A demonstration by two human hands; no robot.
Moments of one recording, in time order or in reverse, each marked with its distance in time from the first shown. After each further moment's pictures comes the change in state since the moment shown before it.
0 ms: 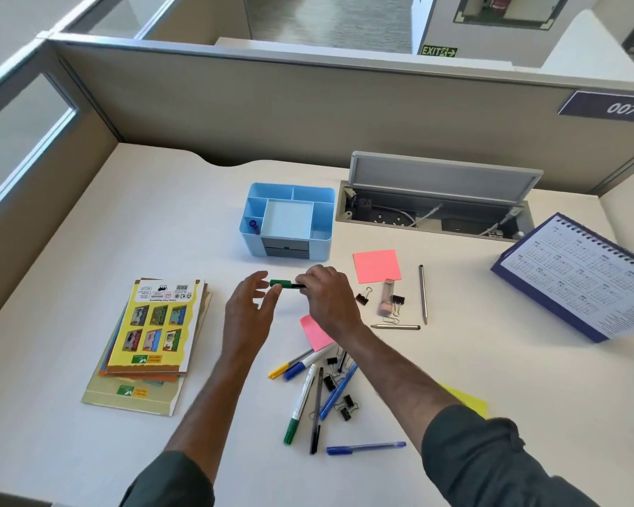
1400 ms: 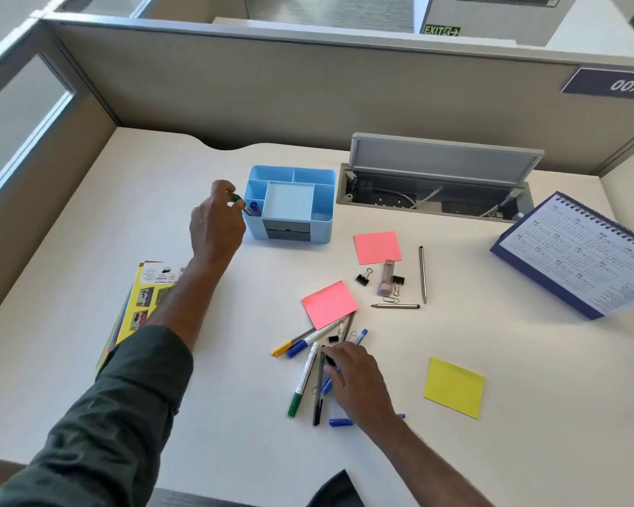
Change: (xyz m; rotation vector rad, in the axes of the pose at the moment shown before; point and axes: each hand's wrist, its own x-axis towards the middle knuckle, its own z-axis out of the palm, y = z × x) left_hand 0.115 0.029 -0.044 0.387 0.177 0.180; right_hand -0.174 -0.019 -0.001 0.122 -0.161 0.206
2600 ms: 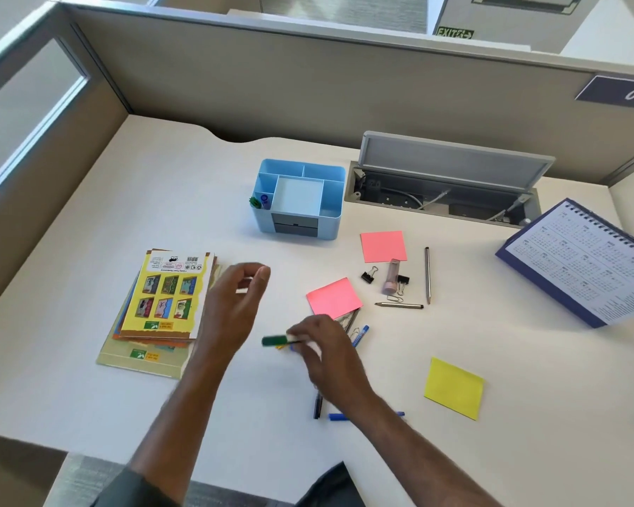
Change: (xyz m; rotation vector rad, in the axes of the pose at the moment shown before) left_hand -0.149 0.004 -0.041 -0.566 -0.200 -0.192; right_hand 0.032 -0.068 -0.032 0.405 0.054 -0.087
